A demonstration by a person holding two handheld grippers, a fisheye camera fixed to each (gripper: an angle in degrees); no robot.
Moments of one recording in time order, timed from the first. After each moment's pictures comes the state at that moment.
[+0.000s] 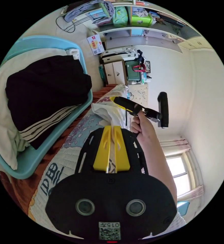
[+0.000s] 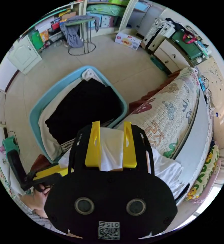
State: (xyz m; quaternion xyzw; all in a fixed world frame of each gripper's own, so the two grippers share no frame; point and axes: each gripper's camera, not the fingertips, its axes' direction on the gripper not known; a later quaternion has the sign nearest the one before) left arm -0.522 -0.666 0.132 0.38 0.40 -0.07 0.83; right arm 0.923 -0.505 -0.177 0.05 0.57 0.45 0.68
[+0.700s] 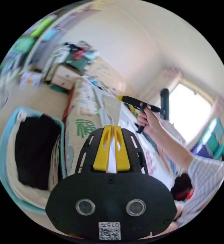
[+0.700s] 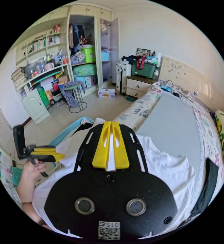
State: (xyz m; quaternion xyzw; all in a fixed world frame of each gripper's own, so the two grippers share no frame) left arm -0.321 -0.644 0.050 0.39 0.18 0.34 0.84; right arm 0.625 -0.299 -0.068 0.39 0.64 0.33 0.57
